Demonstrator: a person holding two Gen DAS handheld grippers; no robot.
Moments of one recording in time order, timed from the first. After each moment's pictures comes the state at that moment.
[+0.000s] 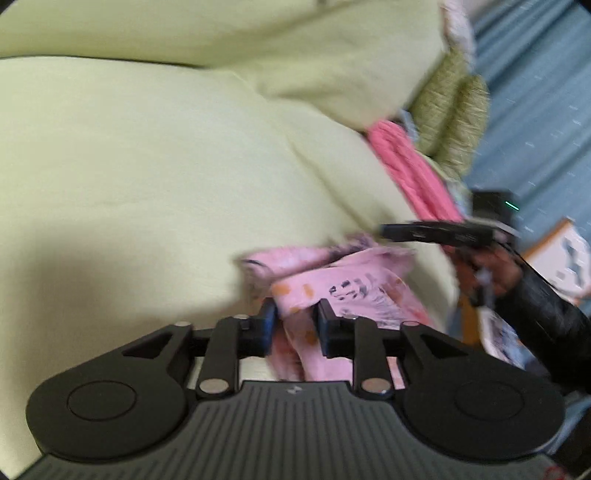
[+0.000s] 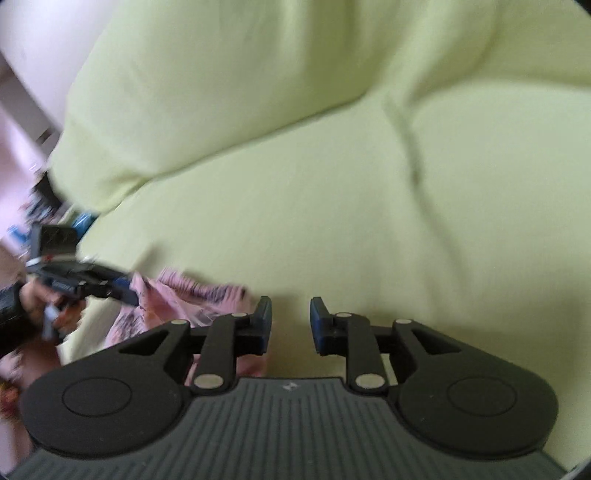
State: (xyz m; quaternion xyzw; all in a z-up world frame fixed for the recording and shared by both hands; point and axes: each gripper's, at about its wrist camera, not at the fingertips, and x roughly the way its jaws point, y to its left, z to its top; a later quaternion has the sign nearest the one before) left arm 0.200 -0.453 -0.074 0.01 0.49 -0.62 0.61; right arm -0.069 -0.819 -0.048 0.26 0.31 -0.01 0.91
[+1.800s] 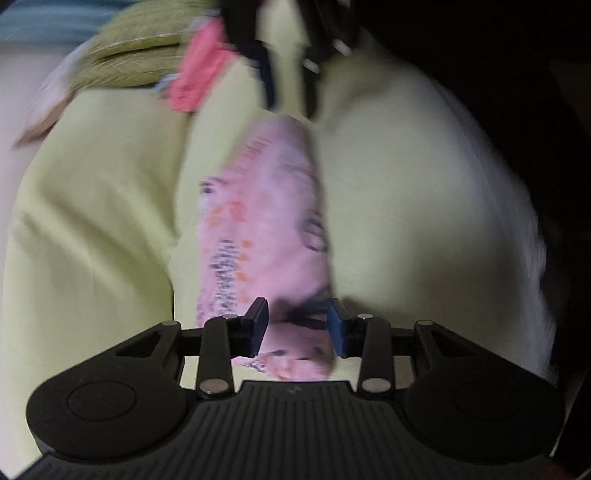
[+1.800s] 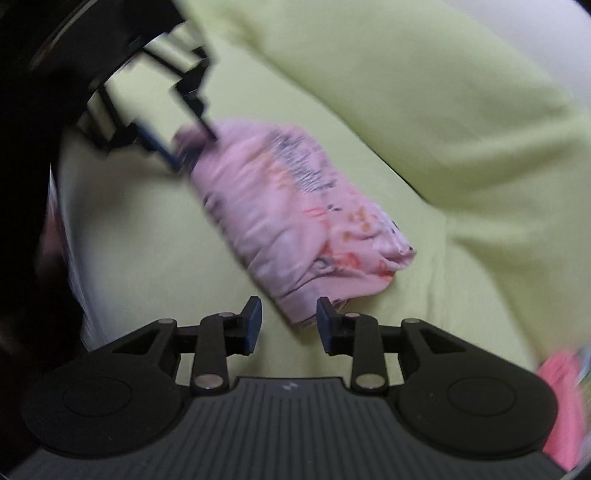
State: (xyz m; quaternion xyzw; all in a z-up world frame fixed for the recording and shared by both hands) left arm -0.082 -0.403 -0.103 0.68 -0.13 -0.51 0.51; right arm -0.160 -0.574 -0.075 -0.33 0.35 -0.01 0.88
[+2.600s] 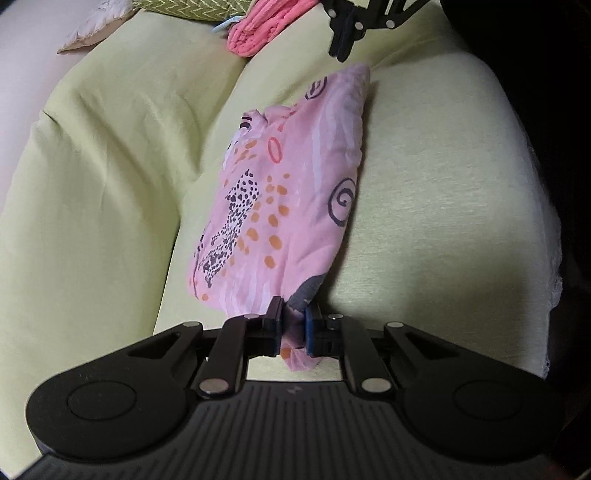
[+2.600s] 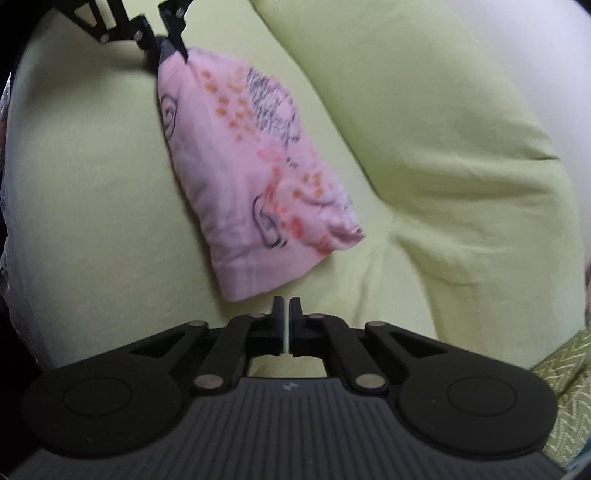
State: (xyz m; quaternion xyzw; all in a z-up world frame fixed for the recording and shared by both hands) left arm -0.051 -0.396 -0.082 0.60 -0.03 -0.51 0.62; right arm -0.148 -0.588 -0.080 -0.40 0.36 -0.09 0.84
